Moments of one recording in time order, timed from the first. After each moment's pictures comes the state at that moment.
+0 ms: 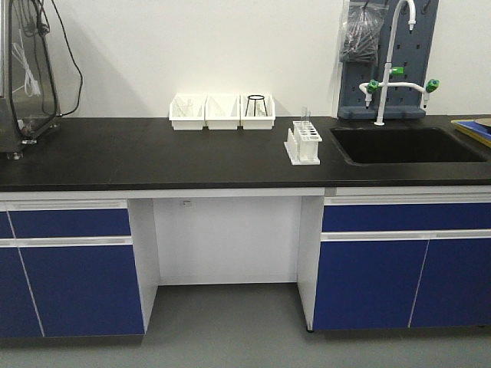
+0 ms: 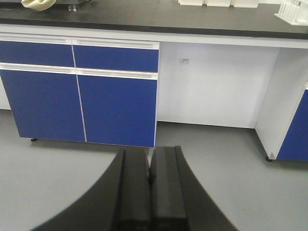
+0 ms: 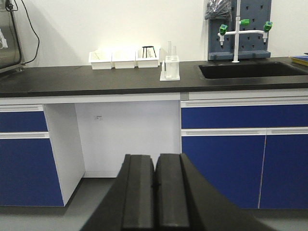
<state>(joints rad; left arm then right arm) 0.11 -0.01 0.03 0.05 0.29 -0.17 0.11 -0.01 0.03 -0.11 0.09 0.15</state>
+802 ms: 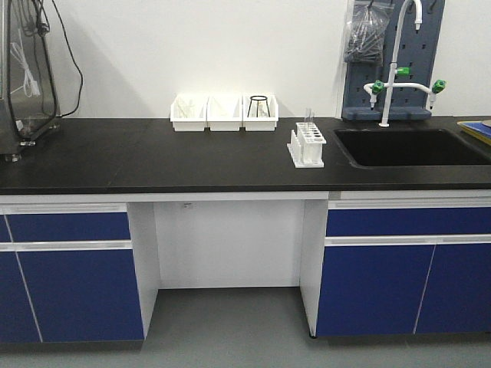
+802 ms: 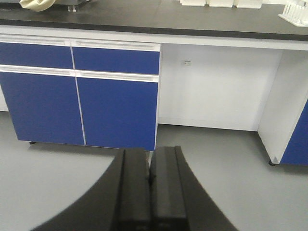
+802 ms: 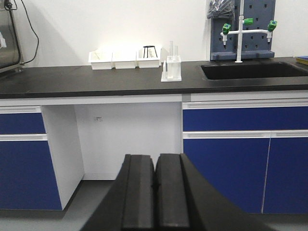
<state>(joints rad) 0.11 -0.01 0.03 0.05 0.29 -0.17 0.11 -0.01 0.03 -0.11 0.09 0.15</state>
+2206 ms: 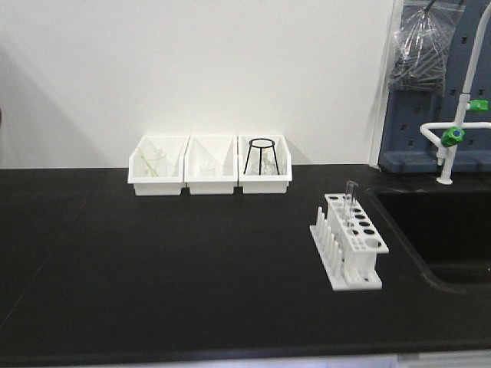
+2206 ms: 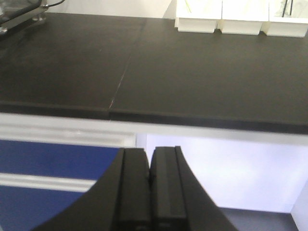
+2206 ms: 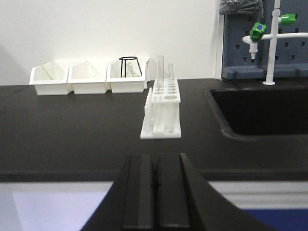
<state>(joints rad) 0.11 -0.01 0.03 0.05 0.29 -0.17 0.11 -0.01 0.03 -0.11 0.09 0.15</state>
